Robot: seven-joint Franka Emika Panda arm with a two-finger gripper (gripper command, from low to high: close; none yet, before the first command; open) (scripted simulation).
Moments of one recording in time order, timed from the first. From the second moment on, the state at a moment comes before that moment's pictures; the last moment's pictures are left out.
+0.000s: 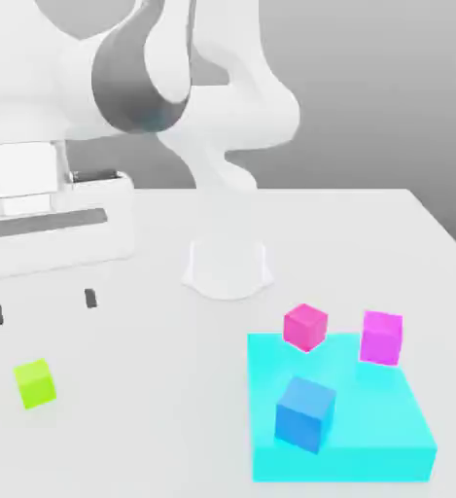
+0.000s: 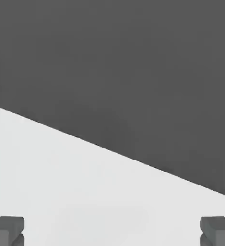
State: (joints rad) arm 0.14 -0.05 -0.61 -2.52 0.31 2.63 -0.35
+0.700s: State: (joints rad) arm -0.23 0.42 -0.37 -2.55 0.65 2.90 -0.97
